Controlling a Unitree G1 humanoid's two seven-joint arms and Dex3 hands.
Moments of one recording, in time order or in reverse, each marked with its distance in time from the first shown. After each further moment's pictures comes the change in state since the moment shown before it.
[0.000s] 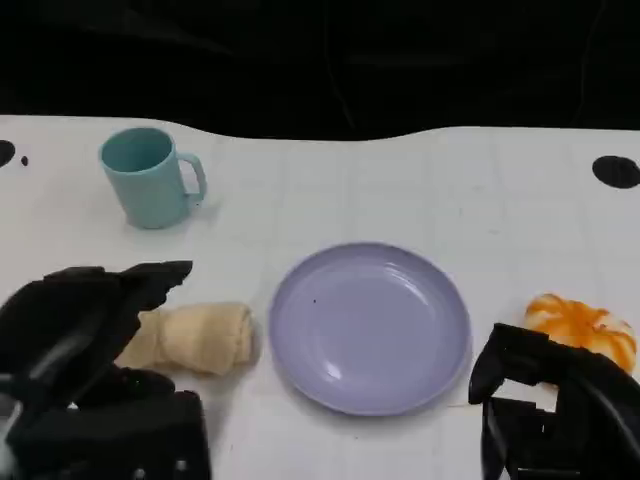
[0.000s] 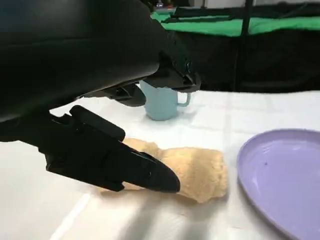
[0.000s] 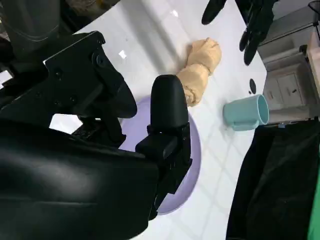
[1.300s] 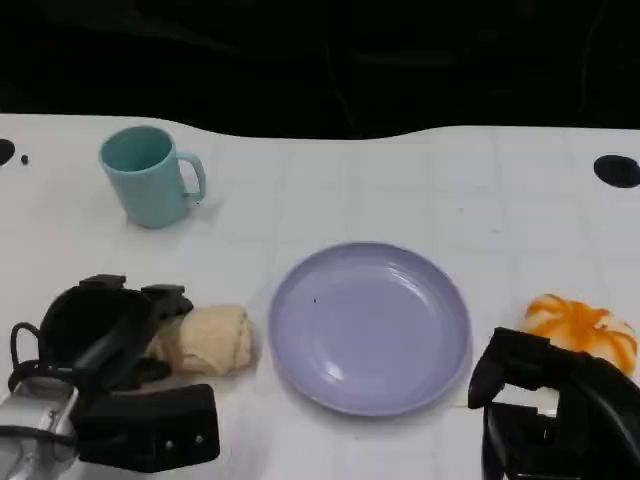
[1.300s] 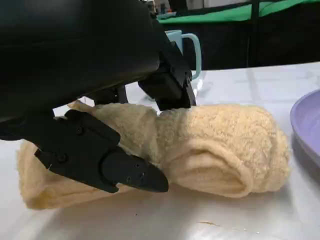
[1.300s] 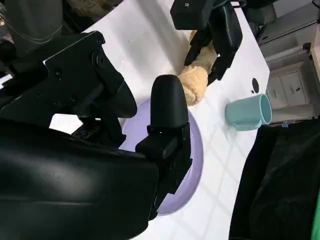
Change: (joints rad) left arm -0.340 -0.092 -0.216 0.921 0.027 -0.339 0.586; right arm 0.014 0.001 0.004 -0.040 0.001 0.035 -0.022
